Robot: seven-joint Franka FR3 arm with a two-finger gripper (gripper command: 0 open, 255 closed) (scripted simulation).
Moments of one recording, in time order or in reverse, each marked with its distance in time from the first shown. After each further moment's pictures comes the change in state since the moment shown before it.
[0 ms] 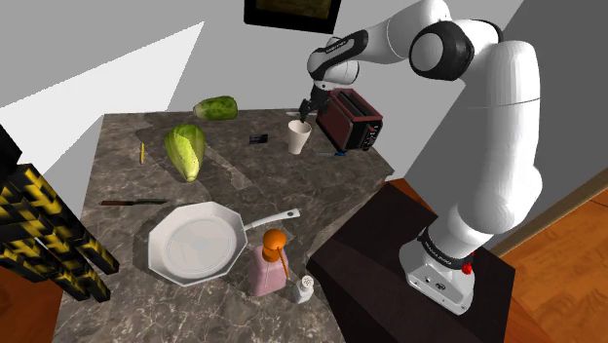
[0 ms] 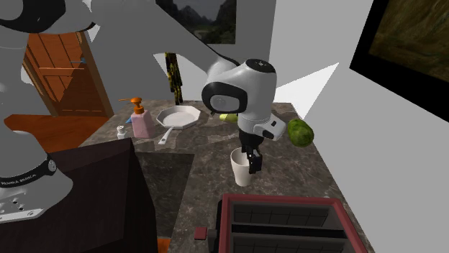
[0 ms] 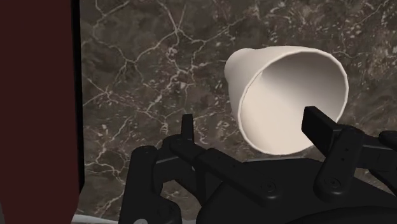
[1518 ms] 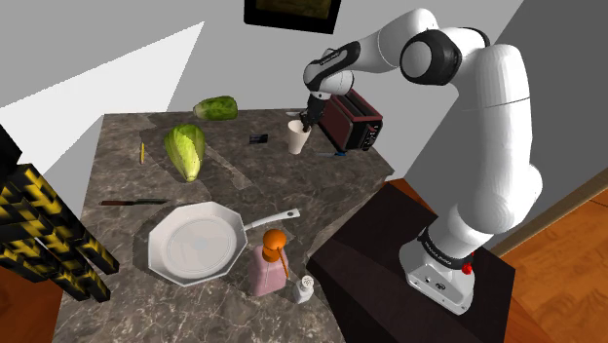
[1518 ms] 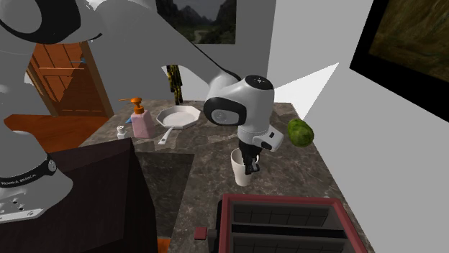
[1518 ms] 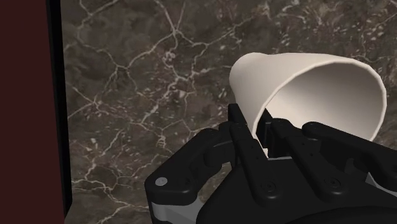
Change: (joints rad) arm -0.004 0.072 0.015 0.010 0.018 0.062 -0.011
